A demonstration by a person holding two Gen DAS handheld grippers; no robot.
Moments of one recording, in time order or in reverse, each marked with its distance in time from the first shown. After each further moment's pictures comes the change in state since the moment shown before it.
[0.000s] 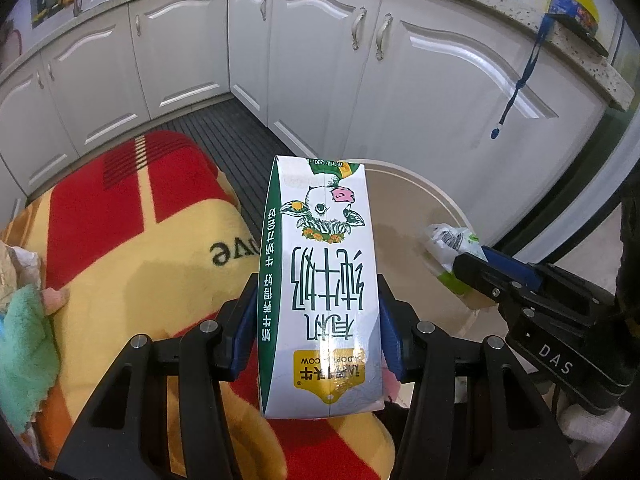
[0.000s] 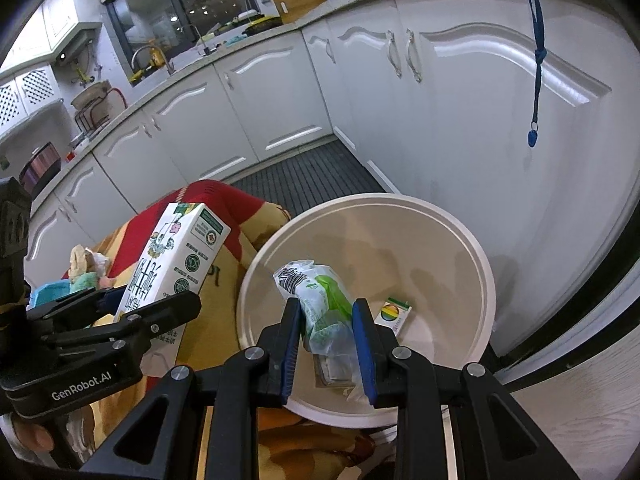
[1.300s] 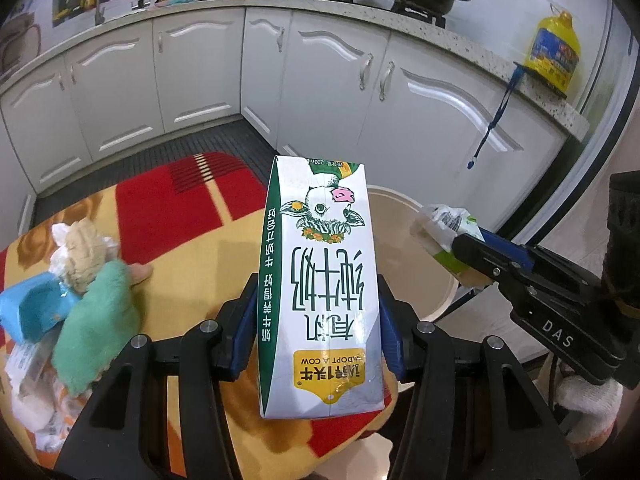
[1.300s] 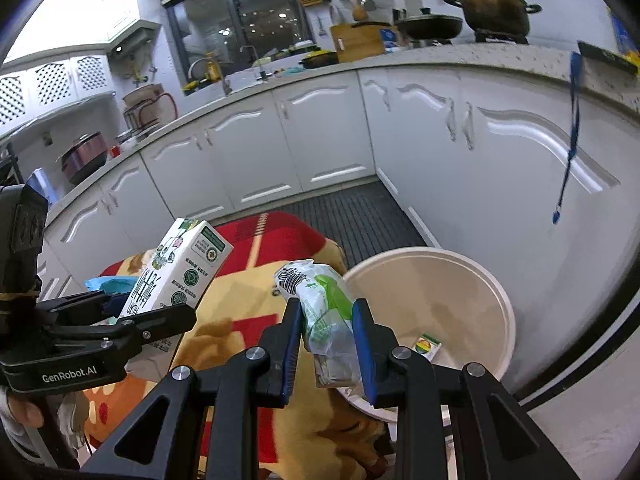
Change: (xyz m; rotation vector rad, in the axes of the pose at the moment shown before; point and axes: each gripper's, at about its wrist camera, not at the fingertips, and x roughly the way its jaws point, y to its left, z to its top) left arm -0.095 0.030 -0.020 -0.022 -0.086 -0.020; right arm -0.067 0.066 0.001 -0.127 -0.125 0.086
